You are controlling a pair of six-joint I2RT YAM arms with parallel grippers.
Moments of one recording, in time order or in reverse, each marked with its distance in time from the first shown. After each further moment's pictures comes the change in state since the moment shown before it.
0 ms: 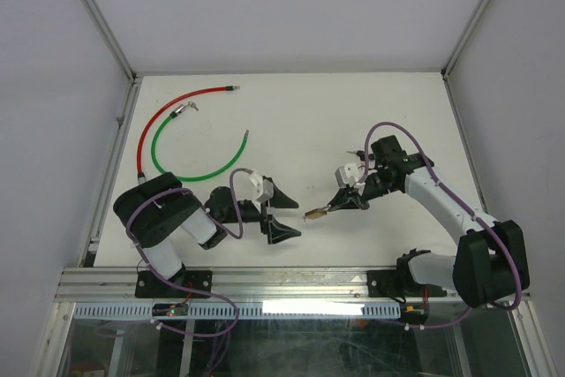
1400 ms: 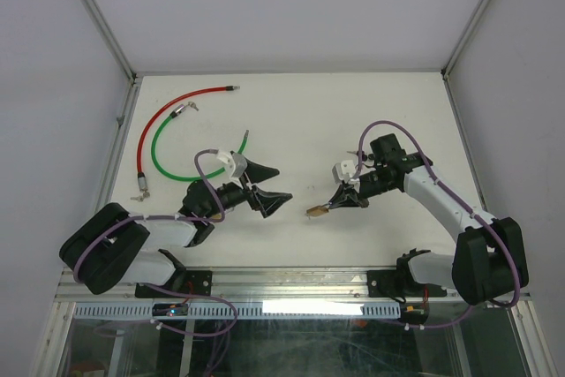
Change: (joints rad) left arm 0.075 -0.386 -0.025 -0.259 -0.294 -0.074; right arm 0.000 0.015 0.000 0.057 0.066 0.090
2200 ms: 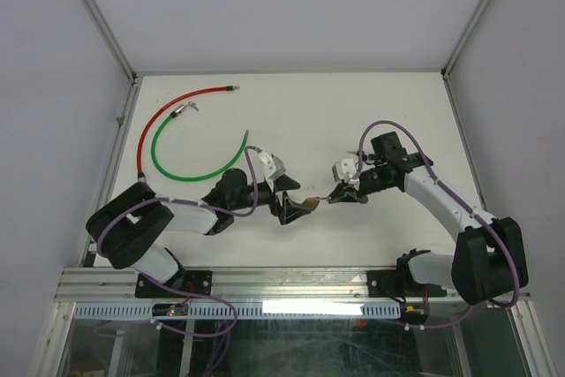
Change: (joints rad) left arm -0.121 0.210 0.212 -0.273 0.079 0.143; right arm -0.004 0.002 -0.002 0.073 0.014 -0.006
